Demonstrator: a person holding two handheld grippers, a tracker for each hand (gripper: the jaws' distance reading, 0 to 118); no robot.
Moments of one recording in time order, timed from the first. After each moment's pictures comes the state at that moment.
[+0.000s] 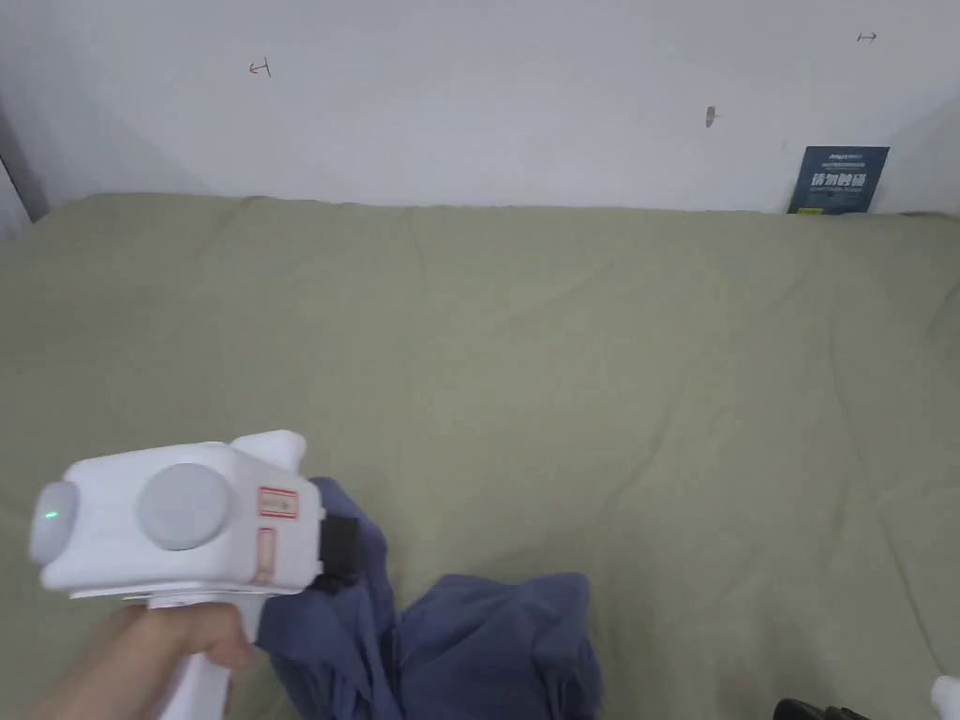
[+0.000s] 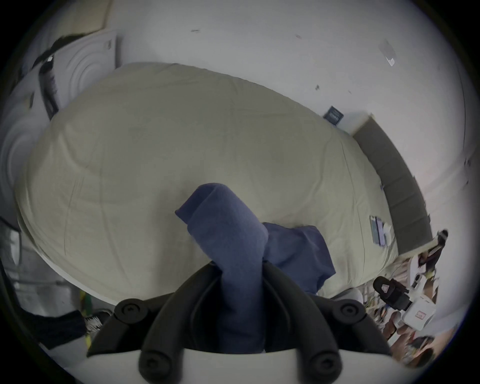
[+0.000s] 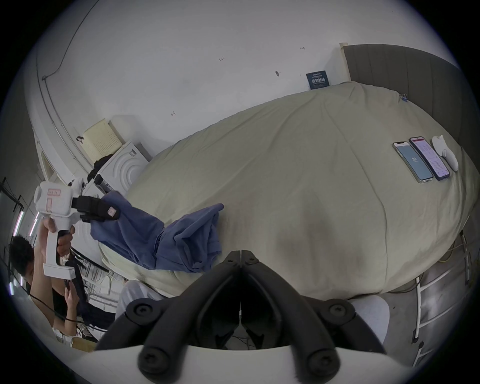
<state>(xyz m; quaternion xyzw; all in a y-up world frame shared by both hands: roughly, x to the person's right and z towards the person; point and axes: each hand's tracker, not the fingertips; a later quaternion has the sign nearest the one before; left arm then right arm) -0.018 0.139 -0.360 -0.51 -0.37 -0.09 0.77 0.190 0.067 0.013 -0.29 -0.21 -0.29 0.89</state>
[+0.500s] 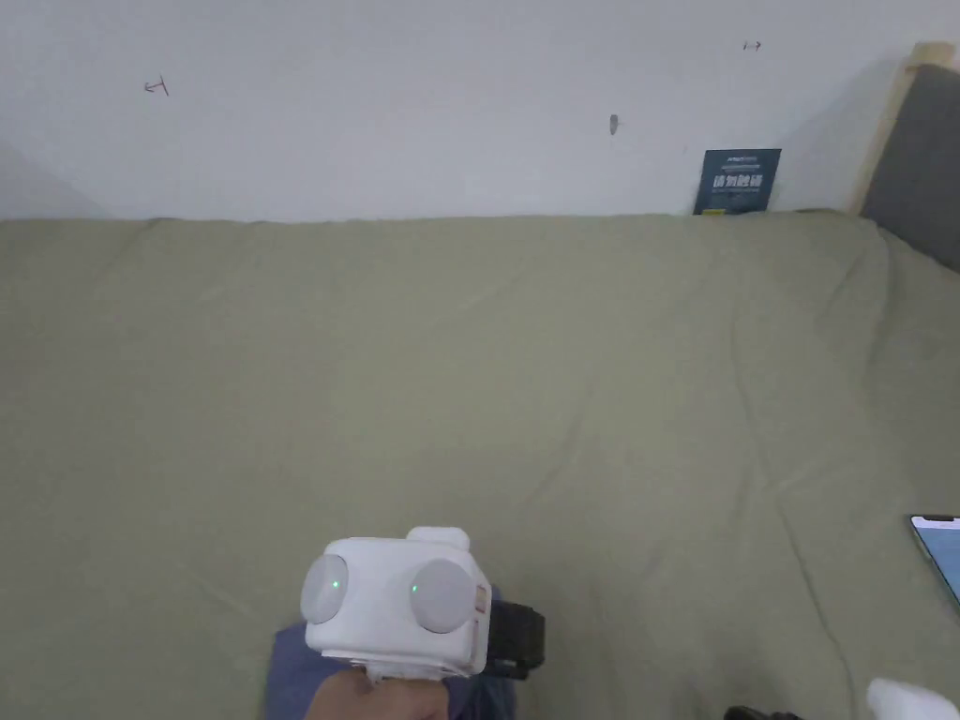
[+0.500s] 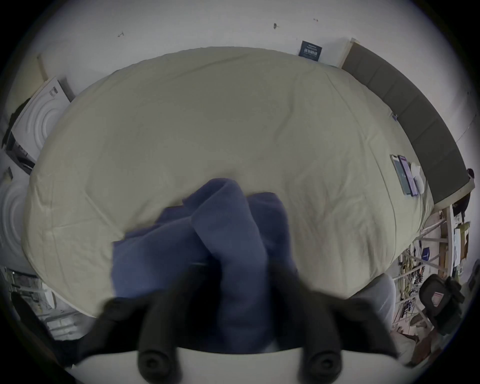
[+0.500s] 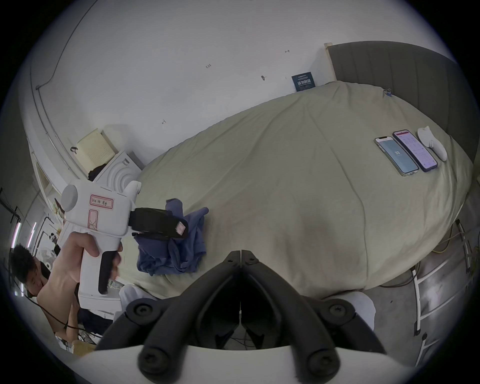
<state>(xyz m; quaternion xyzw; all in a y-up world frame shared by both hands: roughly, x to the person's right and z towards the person) 0.121 0.034 -0.284 -0.53 -0.40 -0.20 0.72 0.202 0.065 0.040 -0.28 -0.23 -0.31 0.88</state>
